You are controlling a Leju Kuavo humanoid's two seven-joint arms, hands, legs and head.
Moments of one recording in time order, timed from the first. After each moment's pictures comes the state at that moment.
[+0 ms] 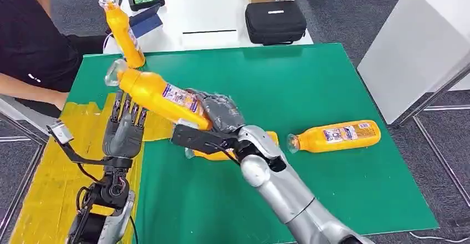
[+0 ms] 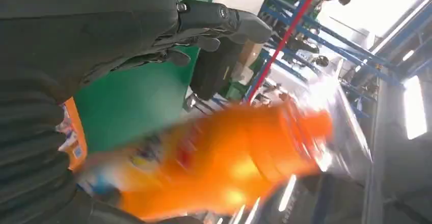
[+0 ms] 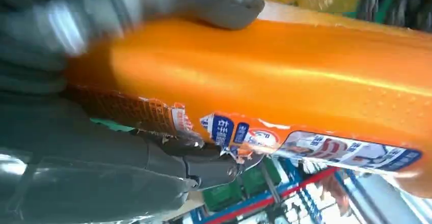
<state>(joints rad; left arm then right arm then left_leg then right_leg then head) -0.15 -0.06 -0.11 -1.50 0.68 -0.12 -0.22 -0.56 0.22 0.69 -1.10 0.70 -0.14 0.02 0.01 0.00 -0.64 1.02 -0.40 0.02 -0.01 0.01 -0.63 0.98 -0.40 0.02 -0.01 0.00</state>
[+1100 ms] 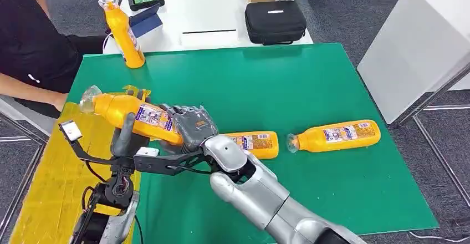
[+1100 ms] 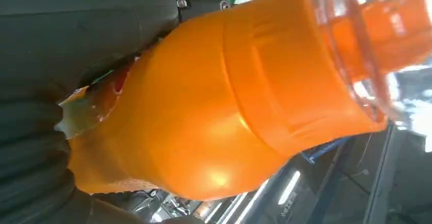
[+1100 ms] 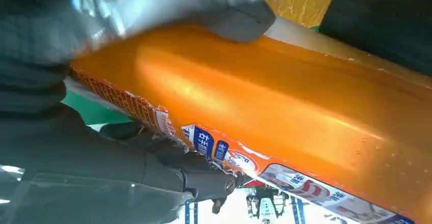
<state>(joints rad) -0.15 -0.07 -0.14 -1.47 0.78 -0.11 -0.15 -0.63 0.30 0.90 -0.95 0.96 -0.15 0.16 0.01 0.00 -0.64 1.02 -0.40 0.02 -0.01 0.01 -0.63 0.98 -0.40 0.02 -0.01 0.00</state>
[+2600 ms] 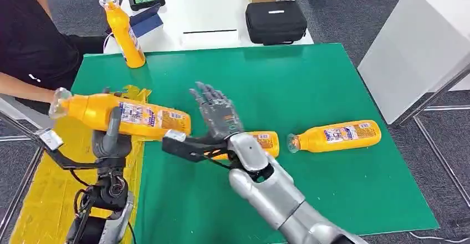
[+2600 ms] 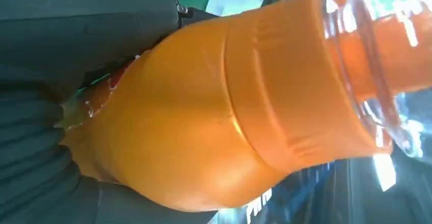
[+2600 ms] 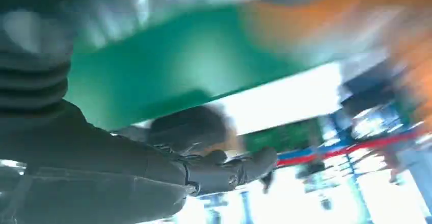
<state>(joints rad) -0.11 -0.06 -0.10 -1.58 0.53 0.12 -0.35 -0.54 0.21 0.72 -1.05 1.02 -0.32 0.18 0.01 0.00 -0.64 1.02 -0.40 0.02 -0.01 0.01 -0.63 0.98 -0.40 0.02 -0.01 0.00</state>
